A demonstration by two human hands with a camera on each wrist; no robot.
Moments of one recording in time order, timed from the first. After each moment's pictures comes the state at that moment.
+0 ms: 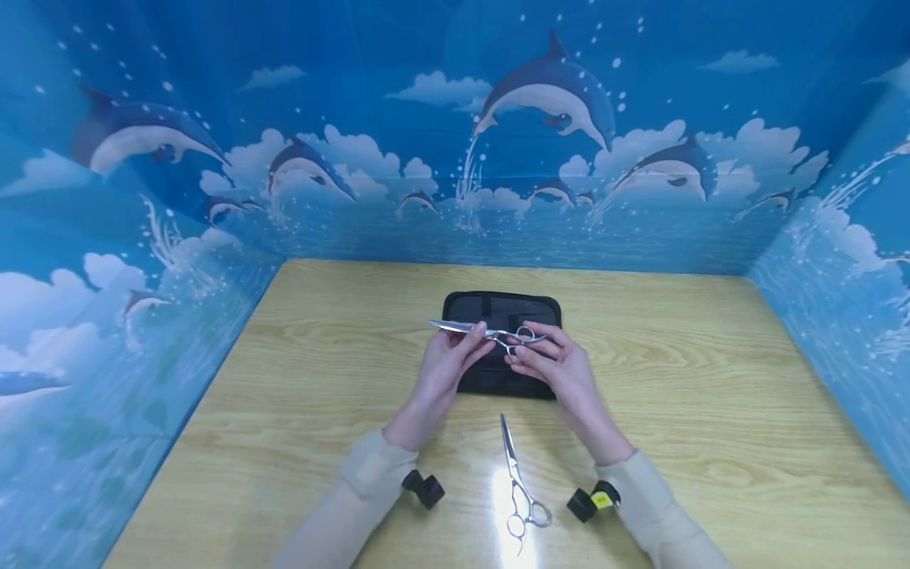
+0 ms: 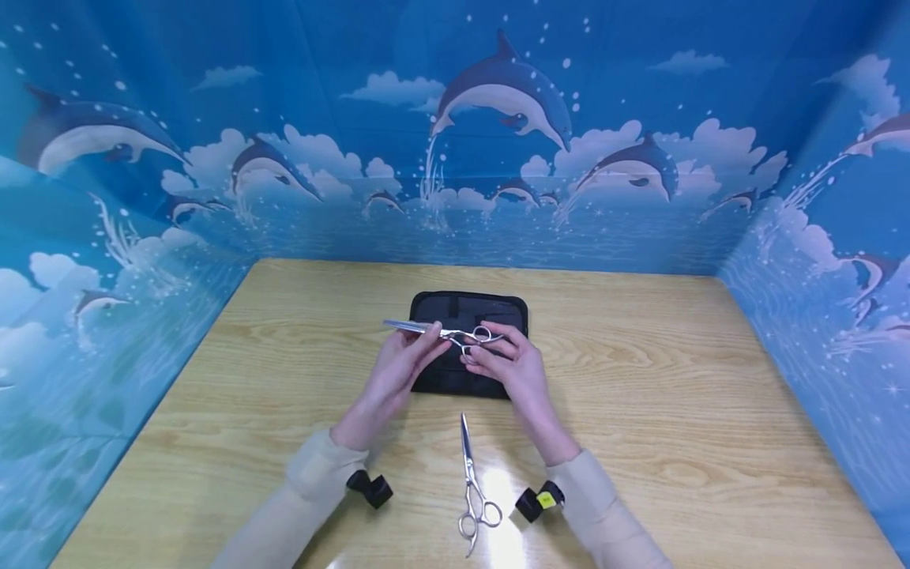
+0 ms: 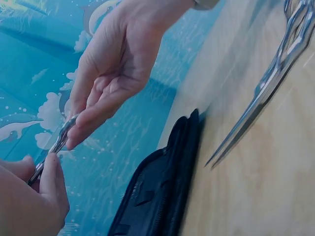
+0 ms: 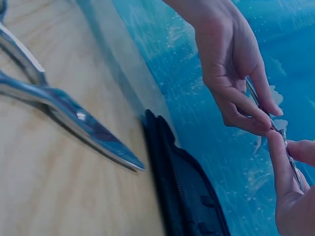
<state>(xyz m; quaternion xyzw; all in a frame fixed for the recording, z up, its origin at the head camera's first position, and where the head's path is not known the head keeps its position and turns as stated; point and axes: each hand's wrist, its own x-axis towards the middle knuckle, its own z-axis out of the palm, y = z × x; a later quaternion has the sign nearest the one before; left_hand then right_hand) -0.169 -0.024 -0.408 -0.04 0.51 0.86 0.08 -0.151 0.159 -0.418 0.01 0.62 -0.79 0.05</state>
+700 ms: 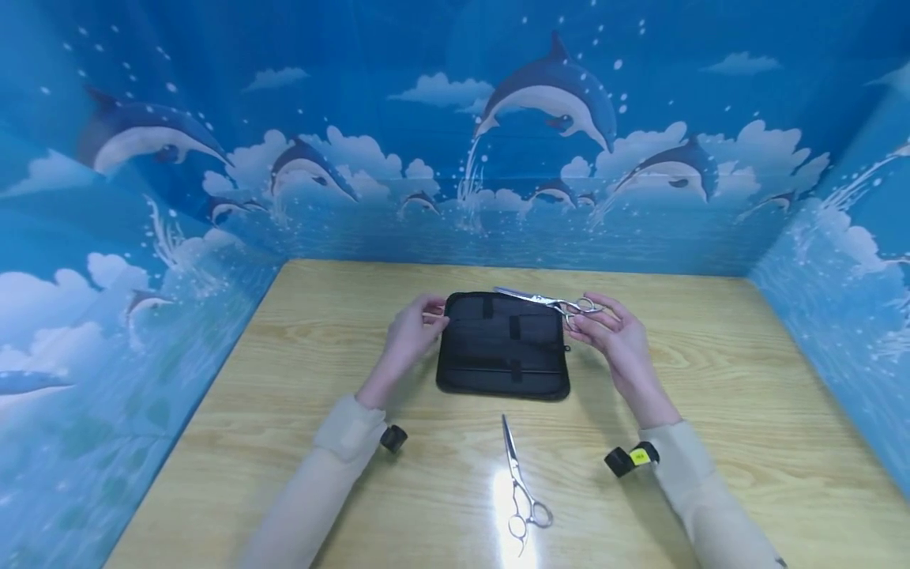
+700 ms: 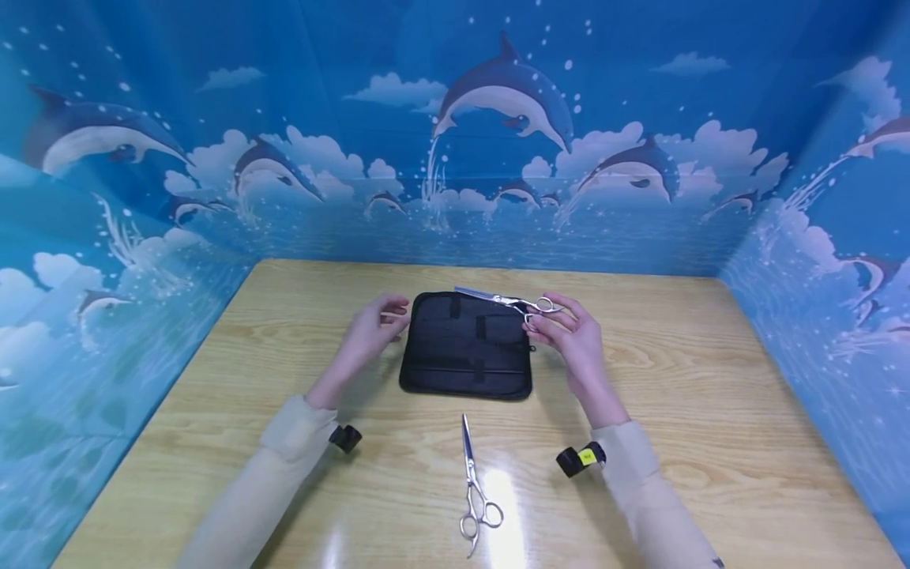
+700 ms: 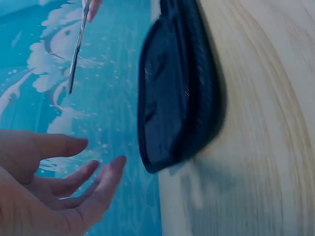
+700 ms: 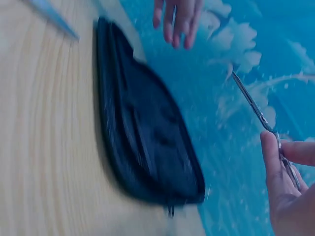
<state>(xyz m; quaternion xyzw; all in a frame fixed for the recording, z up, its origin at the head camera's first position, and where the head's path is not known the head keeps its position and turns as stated) -0.211 -0.080 -0.397 0.04 0.89 0.45 0.01 -0.188 0.231 -0.410 0.01 0.58 -0.81 -0.01</state>
